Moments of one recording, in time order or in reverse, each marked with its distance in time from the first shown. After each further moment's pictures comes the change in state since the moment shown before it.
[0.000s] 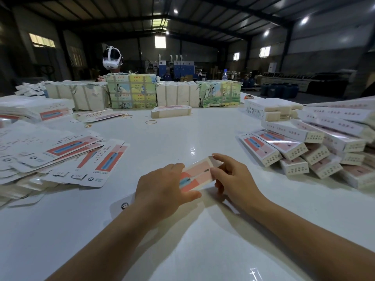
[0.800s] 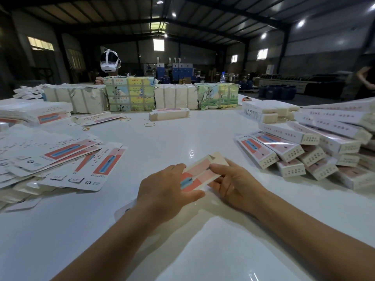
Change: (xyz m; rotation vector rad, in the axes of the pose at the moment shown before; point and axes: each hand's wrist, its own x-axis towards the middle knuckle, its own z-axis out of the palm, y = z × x) left_hand 0.001 0.009 0.000 -0.096 0.027 0.018; right_hand 0.011 -0.009 -0.008 0.887 -0.100 0.399
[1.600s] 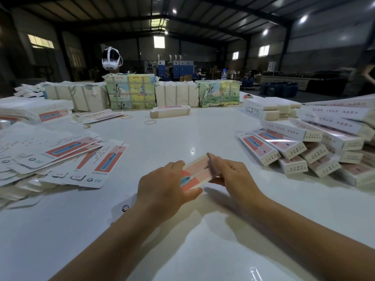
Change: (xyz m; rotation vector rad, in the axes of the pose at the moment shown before) left_hand -0.001 -0.004 0.004 0.110 0.089 0.001; right_hand -0.009 0.013 0.002 -0.720 0.010 -0.358
